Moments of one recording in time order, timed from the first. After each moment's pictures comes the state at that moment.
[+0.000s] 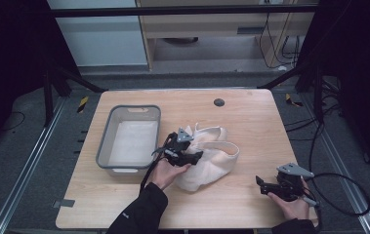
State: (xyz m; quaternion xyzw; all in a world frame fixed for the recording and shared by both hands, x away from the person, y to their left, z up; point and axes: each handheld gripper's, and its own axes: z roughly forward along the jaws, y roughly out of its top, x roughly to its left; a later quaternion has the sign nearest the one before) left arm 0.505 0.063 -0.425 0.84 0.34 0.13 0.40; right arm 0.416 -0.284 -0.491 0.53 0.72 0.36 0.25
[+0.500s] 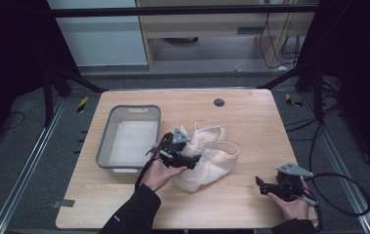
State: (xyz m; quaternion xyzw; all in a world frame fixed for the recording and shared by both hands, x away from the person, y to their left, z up) left arm 0.496 0.075 -0.412 0.85 0.32 0.14 0.40; right arm 0.416 -0.284 -0.492 0.53 0.73 0.36 0.25
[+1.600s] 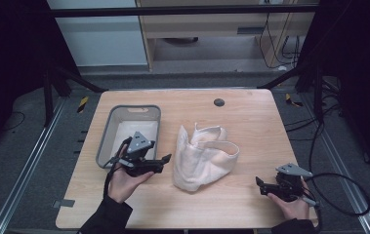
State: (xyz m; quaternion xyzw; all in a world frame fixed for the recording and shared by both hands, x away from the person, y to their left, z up) left arm 0.453 0.169 -0.379 0.80 0.35 0.20 0.45; right arm 0.416 -0.284 -0.492 0.53 0.73 0.35 0.25
